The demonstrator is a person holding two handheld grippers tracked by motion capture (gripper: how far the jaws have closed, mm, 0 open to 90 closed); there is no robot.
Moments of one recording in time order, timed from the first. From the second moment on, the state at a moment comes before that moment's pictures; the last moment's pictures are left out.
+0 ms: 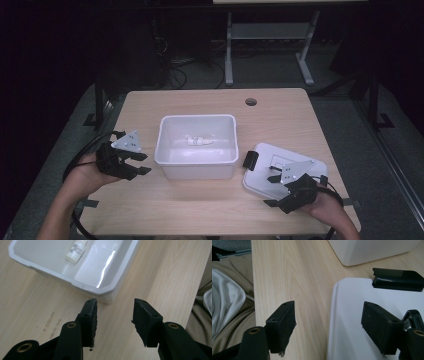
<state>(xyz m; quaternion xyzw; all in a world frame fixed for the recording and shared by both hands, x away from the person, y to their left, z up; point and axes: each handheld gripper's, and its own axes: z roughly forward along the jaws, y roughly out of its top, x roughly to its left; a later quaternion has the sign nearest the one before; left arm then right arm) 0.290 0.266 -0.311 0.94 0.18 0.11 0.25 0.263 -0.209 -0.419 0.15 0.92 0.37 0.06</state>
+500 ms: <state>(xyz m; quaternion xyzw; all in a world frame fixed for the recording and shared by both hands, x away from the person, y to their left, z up) 0.279 0.281 -0.339 0.94 0.21 0.11 0.25 0.265 -0.203 -0.418 0.15 0.92 0.36 0.05</state>
